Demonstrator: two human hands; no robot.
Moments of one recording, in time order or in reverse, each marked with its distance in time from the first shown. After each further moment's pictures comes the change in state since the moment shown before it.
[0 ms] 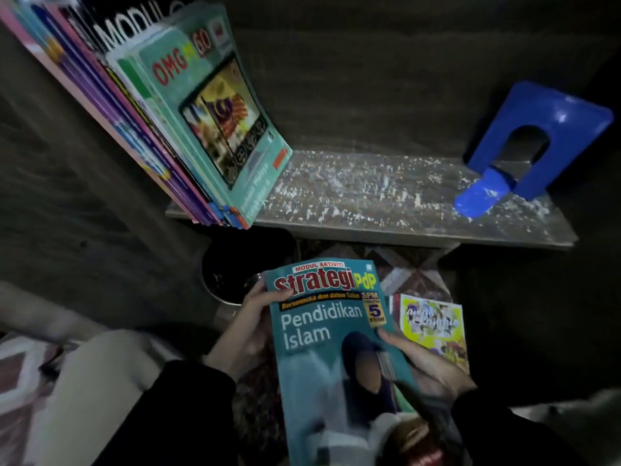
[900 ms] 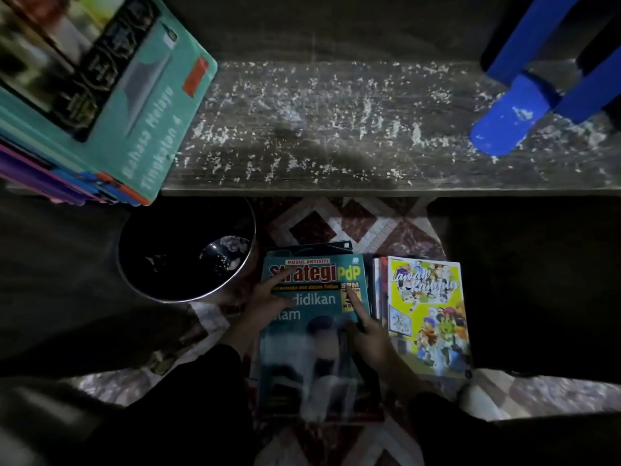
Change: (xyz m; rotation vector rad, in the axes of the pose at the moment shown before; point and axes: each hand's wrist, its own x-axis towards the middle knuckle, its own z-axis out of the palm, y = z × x) left_hand 0.143 -0.123 -0.024 0.646 -0.005 -0.197; right_hand 0.099 0.070 -0.046 -0.691 0.423 -0.240
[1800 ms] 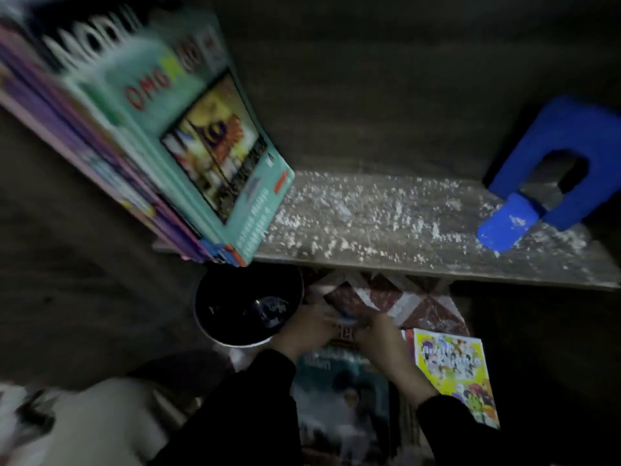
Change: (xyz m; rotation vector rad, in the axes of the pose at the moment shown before) left_hand -0.068 0.118 -0.020 0.796 -0.040 0.232; right_hand -0.005 -0.172 -0.004 -0.423 0.133 -0.128
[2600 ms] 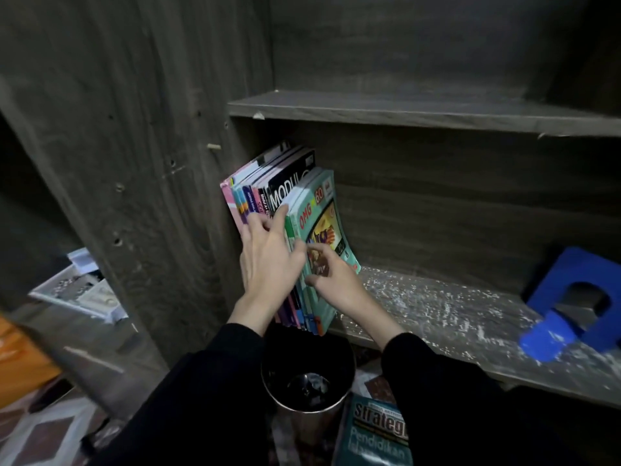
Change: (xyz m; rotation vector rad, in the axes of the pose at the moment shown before) left_hand -0.158 0.044 -0.225 0.096 1.205 0.015; right_hand -0.030 -0.269 -0.046 0.166 -0.066 -0.560
